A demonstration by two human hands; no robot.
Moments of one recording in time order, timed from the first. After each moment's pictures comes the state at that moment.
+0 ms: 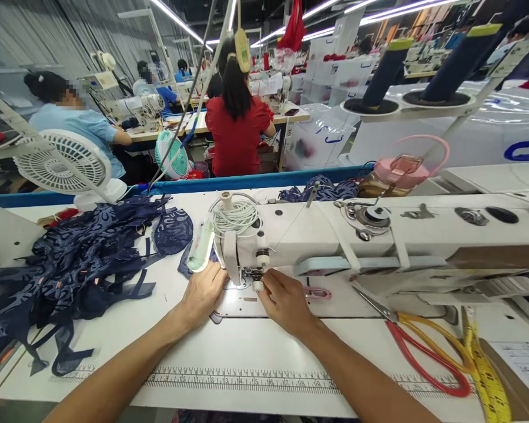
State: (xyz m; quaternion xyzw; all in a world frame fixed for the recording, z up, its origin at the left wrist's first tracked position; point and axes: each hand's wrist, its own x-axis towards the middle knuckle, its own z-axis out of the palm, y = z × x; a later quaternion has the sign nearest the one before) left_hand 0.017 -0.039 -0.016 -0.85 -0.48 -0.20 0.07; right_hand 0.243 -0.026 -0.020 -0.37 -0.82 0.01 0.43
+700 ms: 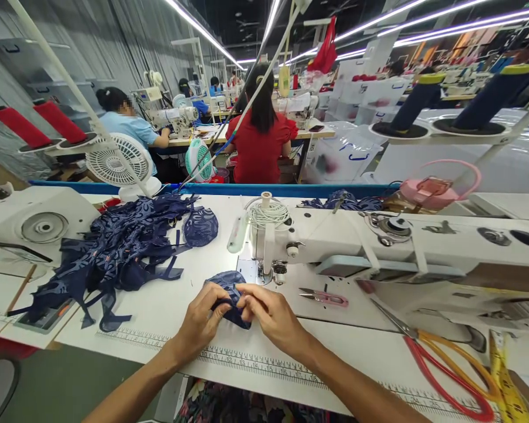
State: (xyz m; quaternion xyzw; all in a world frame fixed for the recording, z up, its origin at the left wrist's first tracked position) left_hand 0.004 -0.124 -0.002 -0.74 -0.49 -0.45 -0.15; right_hand 0.196 -0.071 0.011 -0.28 -0.74 0.51 0.34
